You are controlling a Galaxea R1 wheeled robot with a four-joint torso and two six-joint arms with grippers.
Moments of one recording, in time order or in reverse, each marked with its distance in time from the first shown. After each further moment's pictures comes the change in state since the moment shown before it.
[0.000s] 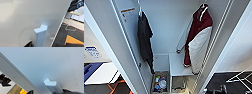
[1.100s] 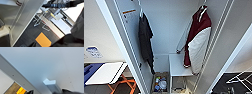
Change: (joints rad) left arm 0.286 -0.031 0.209 -0.019 -0.019 -0.026; right arm -0.036 -0.114 0.022 -0.004 0.017 0.008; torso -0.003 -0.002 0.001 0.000
